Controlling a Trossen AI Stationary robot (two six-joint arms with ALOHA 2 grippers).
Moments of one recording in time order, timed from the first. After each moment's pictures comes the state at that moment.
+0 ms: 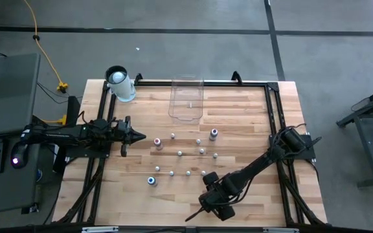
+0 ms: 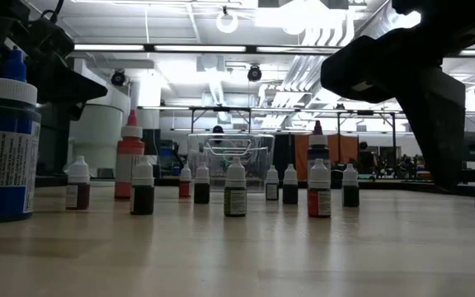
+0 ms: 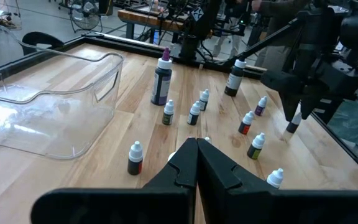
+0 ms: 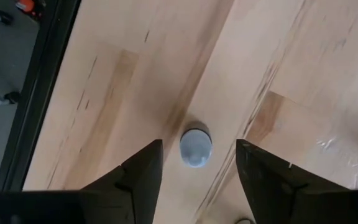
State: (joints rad) left arm -0.01 0.14 0.03 -0.02 -0.04 -0.19; right arm 0.59 2.02 1.48 -0.74 -0.06 0.23
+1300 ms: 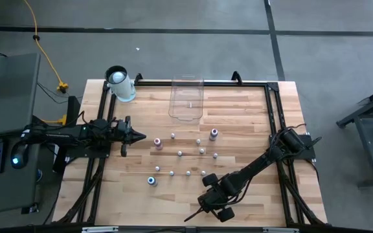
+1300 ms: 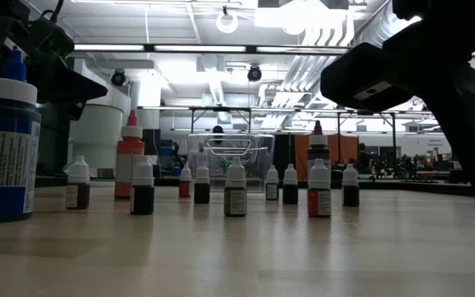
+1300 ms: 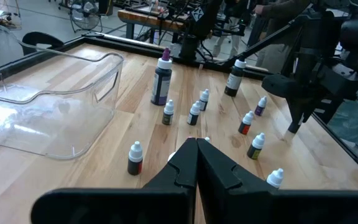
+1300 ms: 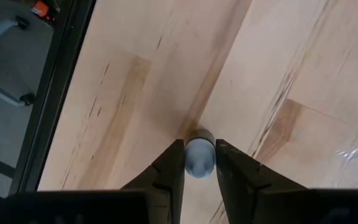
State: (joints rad) left arm -0.01 0.14 0.03 -0.02 -0.04 -0.19; right arm 0.59 2.04 1.48 -0.71 -0.10 0.24
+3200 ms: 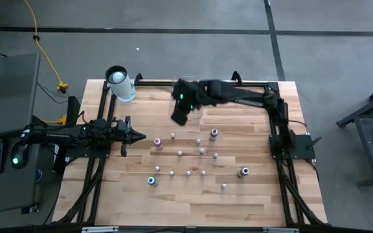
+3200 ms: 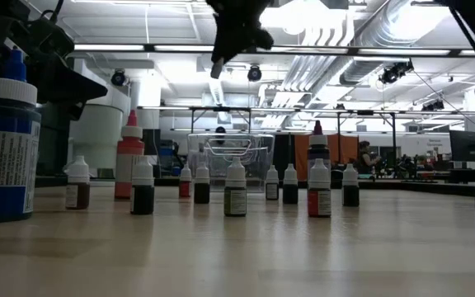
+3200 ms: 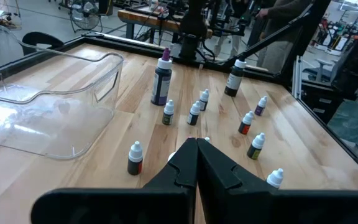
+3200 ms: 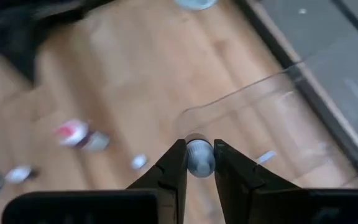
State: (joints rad) left arm -0.01 0.14 0.03 -0.02 -0.04 -0.19; right arm -0.18 2.05 2.18 -1.04 0.18 0.29
